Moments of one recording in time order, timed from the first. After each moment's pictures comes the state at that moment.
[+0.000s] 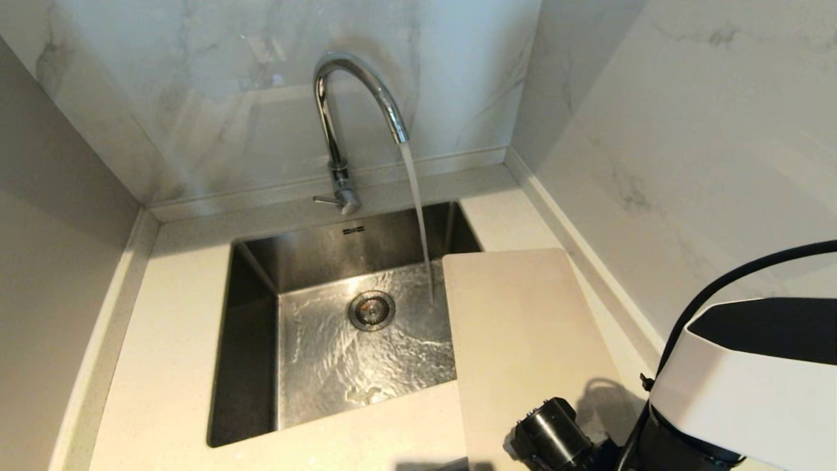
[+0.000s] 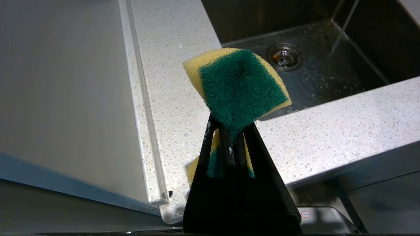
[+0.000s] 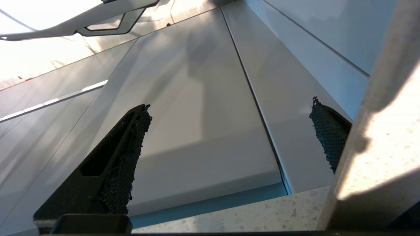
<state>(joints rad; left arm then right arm) 0.00 0.00 0.00 0.00 0.00 0.00 0.59 2.04 -0.47 -0.38 -0.19 -0.97</state>
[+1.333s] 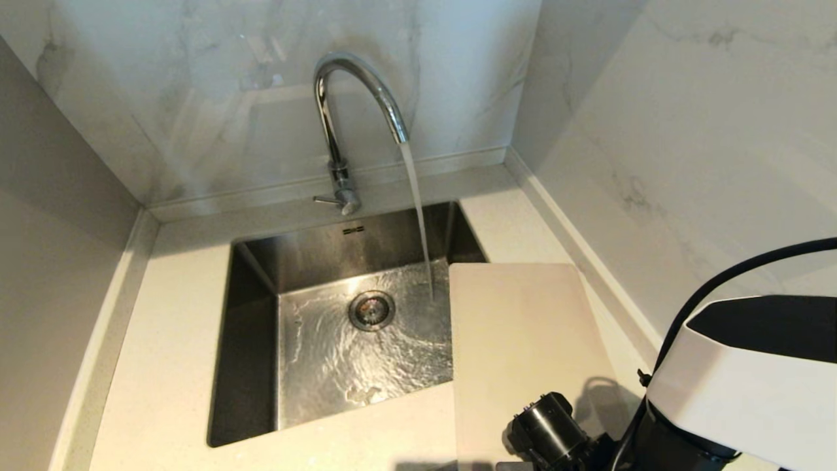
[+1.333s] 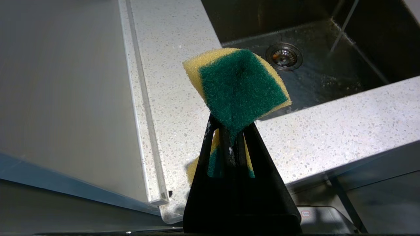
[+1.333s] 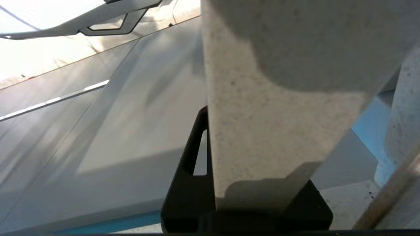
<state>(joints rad) 0.00 0.00 0.00 0.01 0.00 0.00 0.58 2.04 -0.48 -0.38 -0.18 -0.98</state>
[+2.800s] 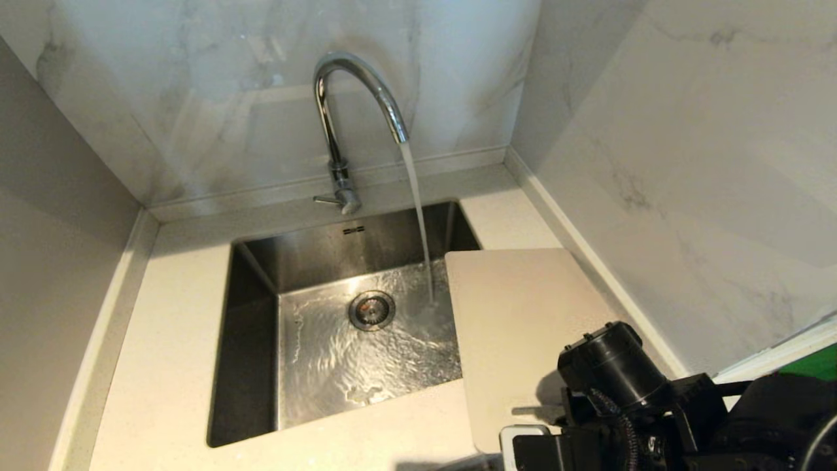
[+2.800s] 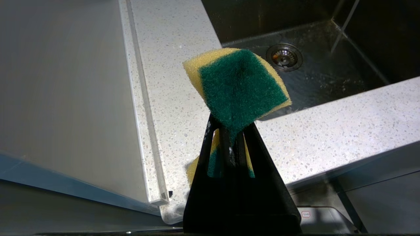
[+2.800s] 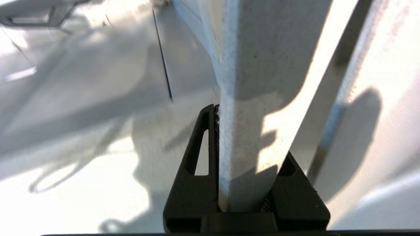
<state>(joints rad) 0.00 0.00 0.00 0.00 0.00 0.00 0.57 1.59 -0.66 0.06 -0.24 -1.14</state>
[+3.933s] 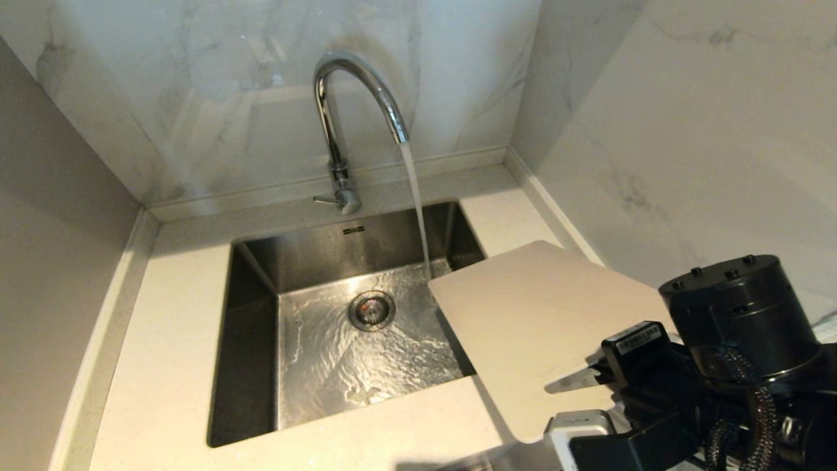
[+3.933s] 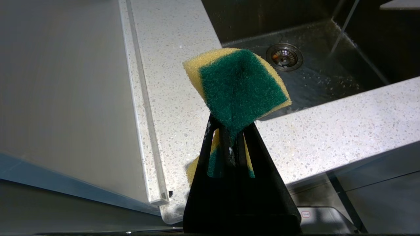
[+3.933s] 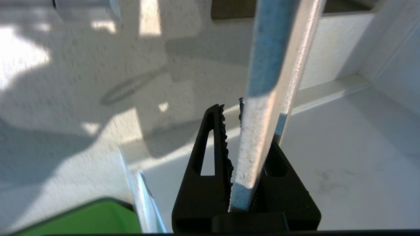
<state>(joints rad) 0.00 0.00 0.00 0.01 0.00 0.00 0.57 1.32 -0.76 0.13 -0.36 -1.57</state>
